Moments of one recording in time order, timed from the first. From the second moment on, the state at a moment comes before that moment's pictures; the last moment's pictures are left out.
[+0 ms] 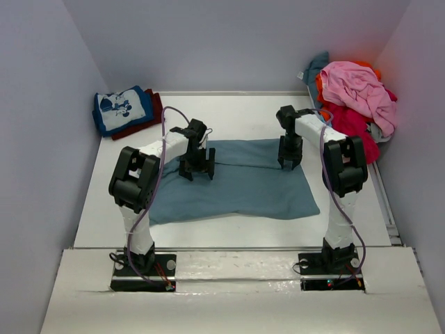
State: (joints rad) left arm -0.43 1.92 1.32 -0.74 0.13 -0.38; right arm 0.27 2.10 1.65 -1.07 0.14 0.48
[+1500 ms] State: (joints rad) left arm -0.43 1.92 1.31 -0.73 0.14 -0.38; right arm 0.21 2.17 1.71 -1.08 0.21 0.47
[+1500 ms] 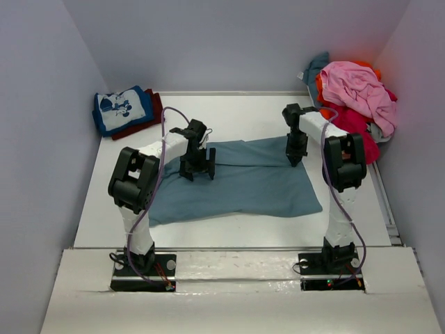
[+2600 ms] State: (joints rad) left arm -0.43 1.91 1.31 -0.72 0.14 -0.38; right arm 0.15 2.14 1.77 -1.10 0.21 0.45
